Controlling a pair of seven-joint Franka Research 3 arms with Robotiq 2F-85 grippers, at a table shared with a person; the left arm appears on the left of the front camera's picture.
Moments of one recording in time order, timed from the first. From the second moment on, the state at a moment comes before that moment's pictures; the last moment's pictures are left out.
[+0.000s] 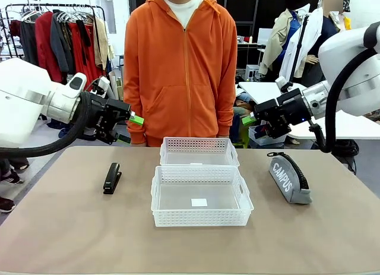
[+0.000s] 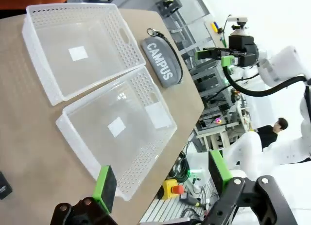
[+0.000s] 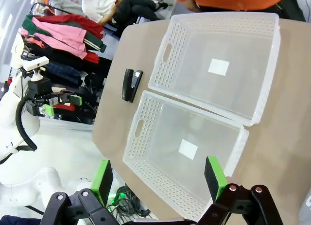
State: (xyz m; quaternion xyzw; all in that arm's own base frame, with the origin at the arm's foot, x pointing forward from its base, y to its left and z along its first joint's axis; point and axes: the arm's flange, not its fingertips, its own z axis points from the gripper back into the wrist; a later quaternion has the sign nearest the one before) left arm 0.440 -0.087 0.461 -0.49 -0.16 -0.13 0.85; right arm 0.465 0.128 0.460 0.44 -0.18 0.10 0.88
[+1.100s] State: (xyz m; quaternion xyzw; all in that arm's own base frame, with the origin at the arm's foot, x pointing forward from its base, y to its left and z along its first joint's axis) left arm 0.463 -0.072 0.477 -0.55 -0.08 -0.06 0.83; right arm 0.500 0.127 0.491 0.57 -0.06 0.00 0.82
